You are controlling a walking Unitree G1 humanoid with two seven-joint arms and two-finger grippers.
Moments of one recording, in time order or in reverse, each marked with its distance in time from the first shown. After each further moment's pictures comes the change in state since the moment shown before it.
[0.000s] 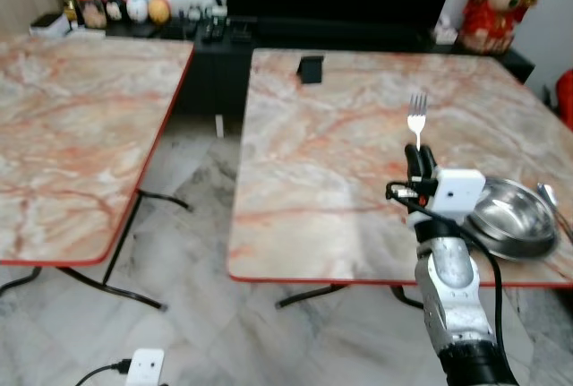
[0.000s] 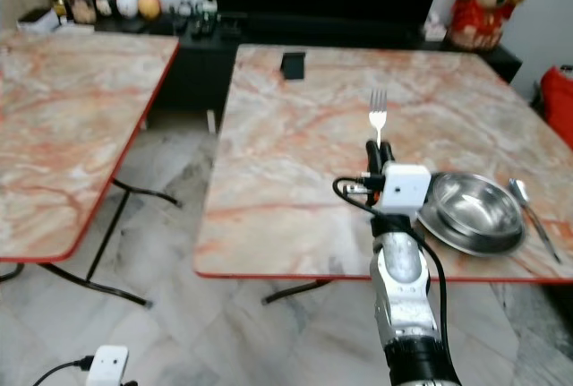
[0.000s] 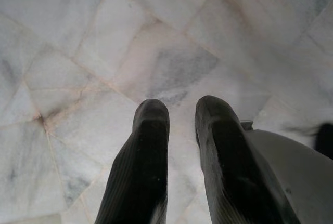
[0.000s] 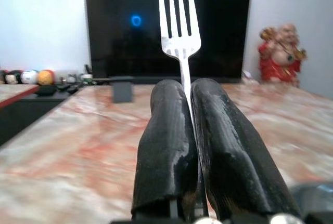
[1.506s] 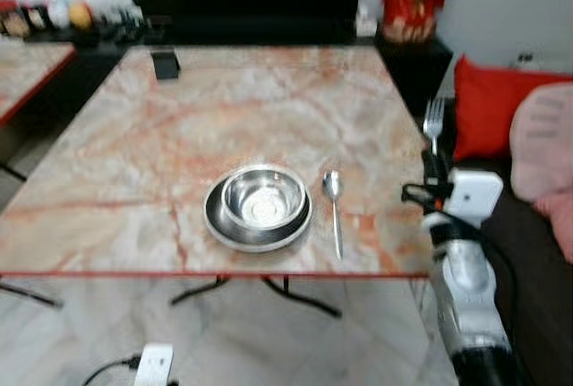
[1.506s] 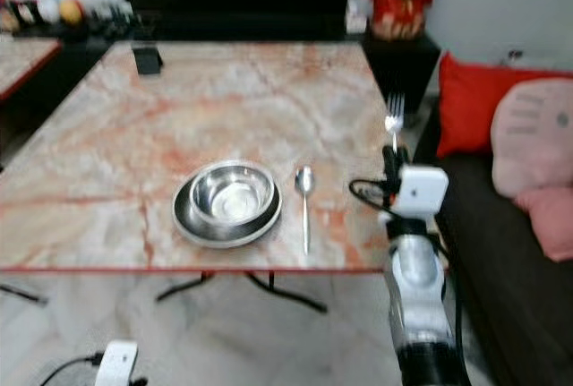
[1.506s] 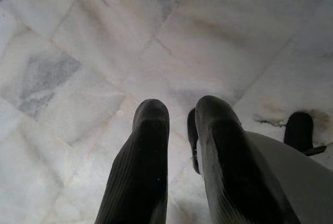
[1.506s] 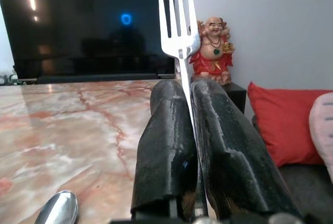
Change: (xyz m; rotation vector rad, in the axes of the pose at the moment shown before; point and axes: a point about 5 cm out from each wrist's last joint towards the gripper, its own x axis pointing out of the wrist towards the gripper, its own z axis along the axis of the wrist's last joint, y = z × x) left arm 0.001 -0.012 0.002 0.006 -0.008 -0.034; right arm -0.006 -0.018 -0.005 -0.013 0.035 -0.039
